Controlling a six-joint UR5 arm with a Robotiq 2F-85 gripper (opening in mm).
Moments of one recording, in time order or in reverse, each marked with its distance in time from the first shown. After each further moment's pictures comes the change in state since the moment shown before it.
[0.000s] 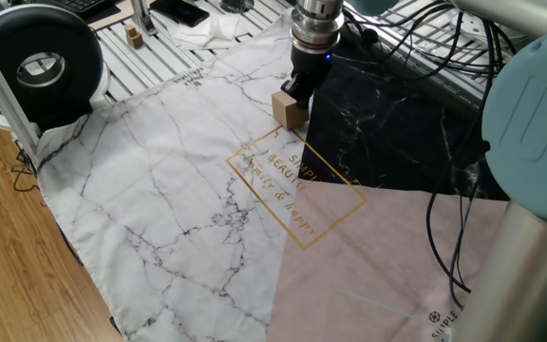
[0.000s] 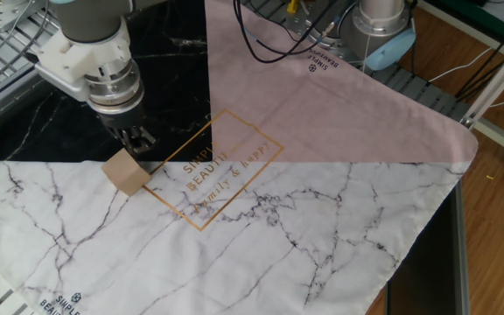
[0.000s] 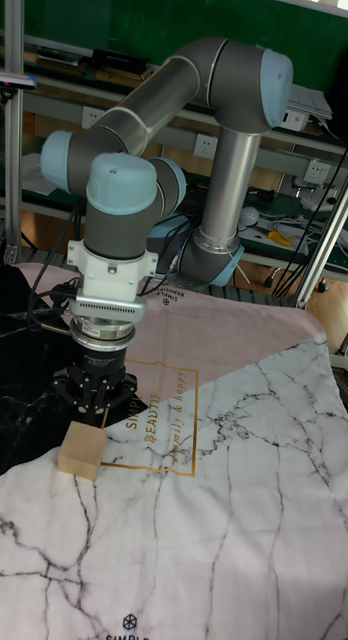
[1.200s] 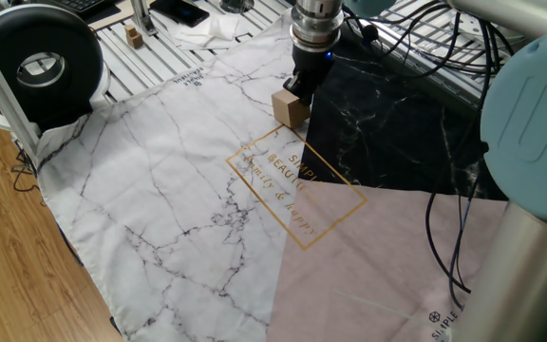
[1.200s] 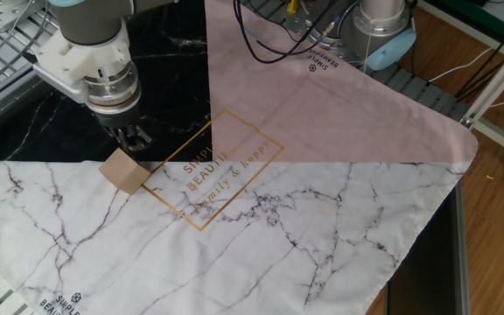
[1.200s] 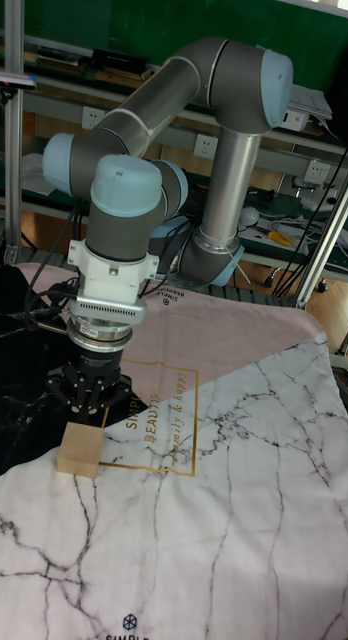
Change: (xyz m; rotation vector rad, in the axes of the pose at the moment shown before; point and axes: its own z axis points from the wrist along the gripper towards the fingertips) arm 0.000 -0.011 0.001 0.045 0.005 -0.005
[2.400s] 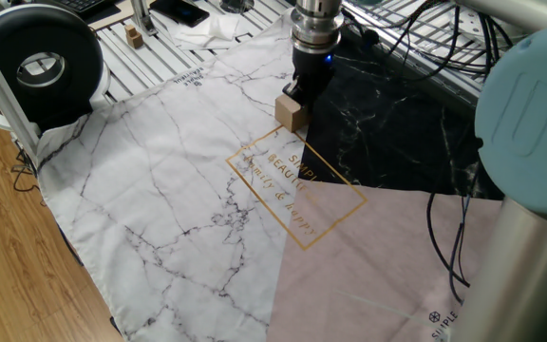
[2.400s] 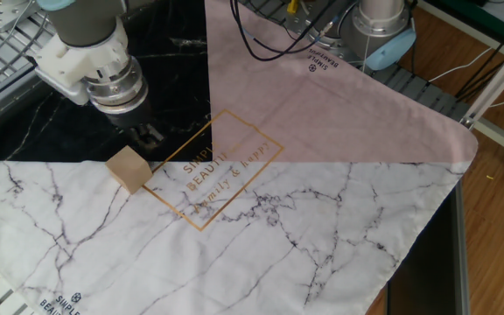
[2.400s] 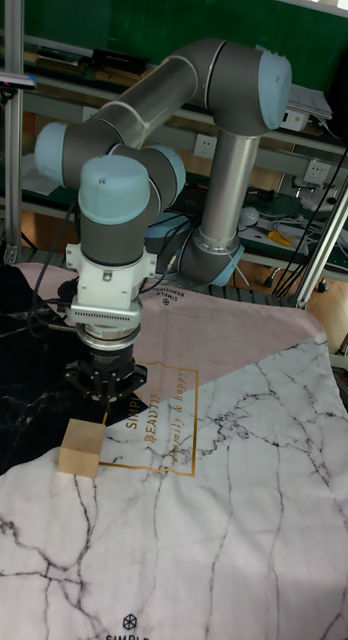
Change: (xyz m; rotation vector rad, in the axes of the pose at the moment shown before) arm 0.034 0.035 -0.006 -0.128 0.141 0.081
